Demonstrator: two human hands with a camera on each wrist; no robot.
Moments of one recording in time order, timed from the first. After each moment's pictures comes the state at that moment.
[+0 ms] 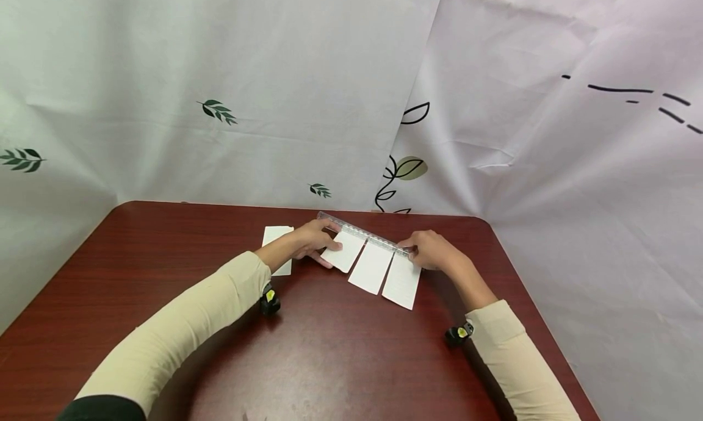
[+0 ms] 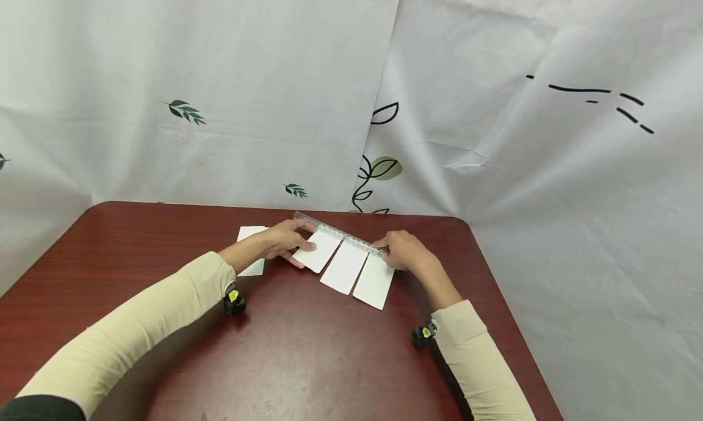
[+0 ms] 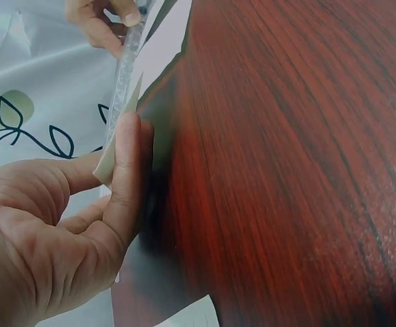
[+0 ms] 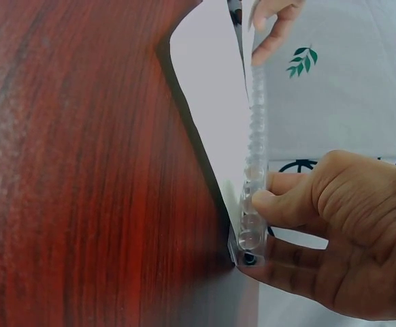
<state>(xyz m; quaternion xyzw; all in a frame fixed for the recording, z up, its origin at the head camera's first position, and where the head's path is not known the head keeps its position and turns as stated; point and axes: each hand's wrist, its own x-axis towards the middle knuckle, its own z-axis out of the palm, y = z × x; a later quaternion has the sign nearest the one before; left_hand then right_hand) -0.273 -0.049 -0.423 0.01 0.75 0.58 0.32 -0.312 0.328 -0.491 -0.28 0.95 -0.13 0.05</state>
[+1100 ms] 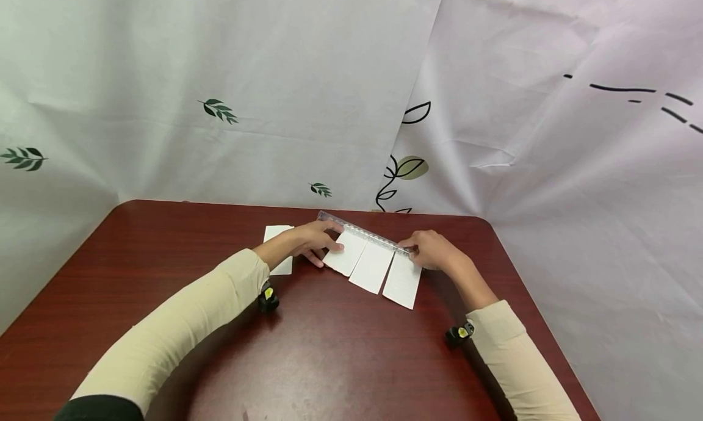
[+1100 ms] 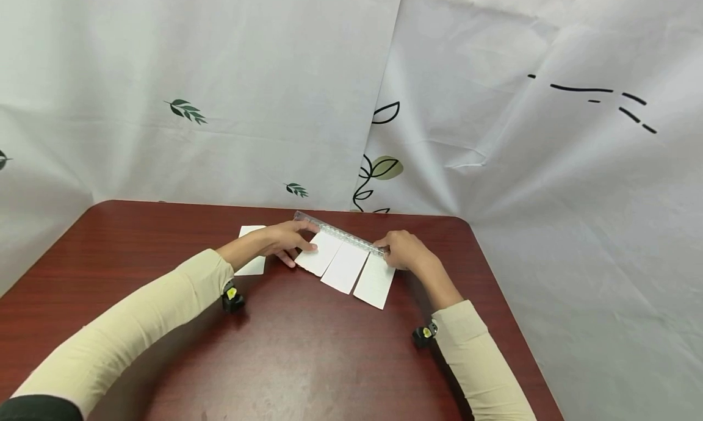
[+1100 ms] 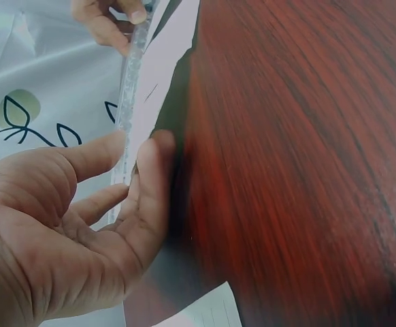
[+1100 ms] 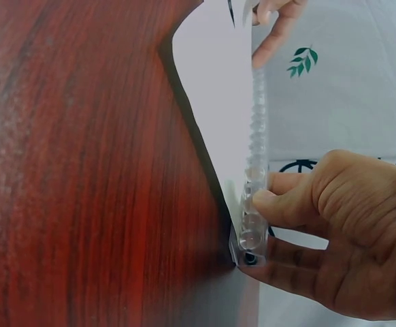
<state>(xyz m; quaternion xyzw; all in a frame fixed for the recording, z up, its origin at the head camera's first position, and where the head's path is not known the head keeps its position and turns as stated) -0.274 -0.055 -0.414 0.03 0.79 0.49 0.35 -0.268 0.297 -0.429 -0.26 0.95 -0.14 0.08</state>
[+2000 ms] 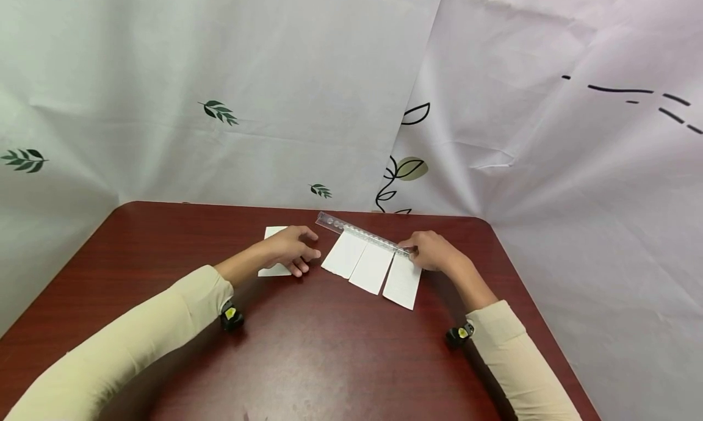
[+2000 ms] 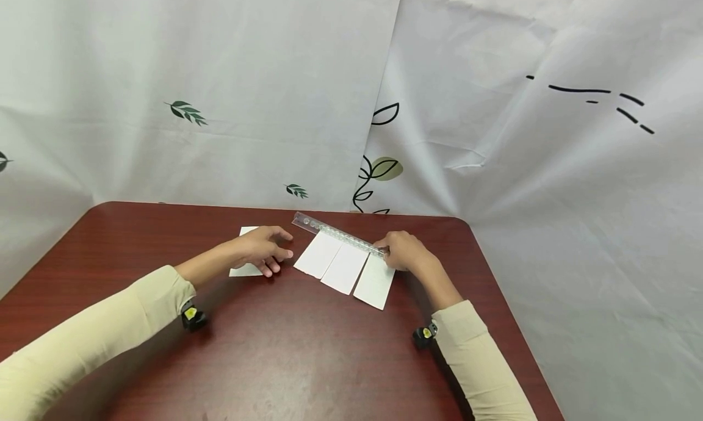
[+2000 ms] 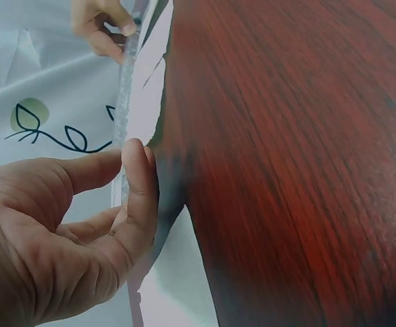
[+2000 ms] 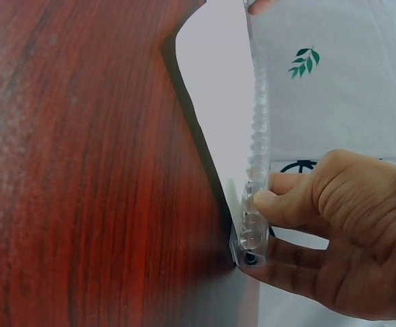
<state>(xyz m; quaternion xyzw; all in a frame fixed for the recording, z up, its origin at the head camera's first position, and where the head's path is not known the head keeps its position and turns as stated) -0.240 -0.101 -0.412 0.03 0.80 0.52 0.31 -0.253 0.285 -0.412 -0.24 0.96 -0.13 0.09</state>
